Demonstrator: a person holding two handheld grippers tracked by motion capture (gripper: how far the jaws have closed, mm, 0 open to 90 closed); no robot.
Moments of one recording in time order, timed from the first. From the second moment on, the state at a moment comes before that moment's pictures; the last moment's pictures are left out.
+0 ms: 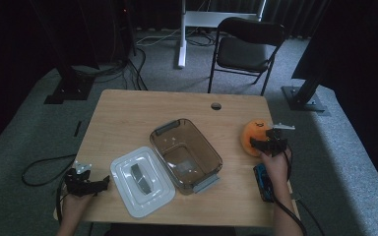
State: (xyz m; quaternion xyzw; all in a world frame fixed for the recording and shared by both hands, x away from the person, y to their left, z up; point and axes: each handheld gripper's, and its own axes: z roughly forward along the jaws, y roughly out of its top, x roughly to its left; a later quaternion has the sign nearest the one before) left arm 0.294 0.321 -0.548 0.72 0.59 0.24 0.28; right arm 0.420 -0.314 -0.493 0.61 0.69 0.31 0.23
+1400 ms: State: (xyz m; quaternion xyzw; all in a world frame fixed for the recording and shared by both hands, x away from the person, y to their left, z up) left arm 0.294 0.322 -0.548 0.72 0.59 0.24 0.28; right arm 0.391 -0.304 -0.445 0.55 0.71 0.35 0.25
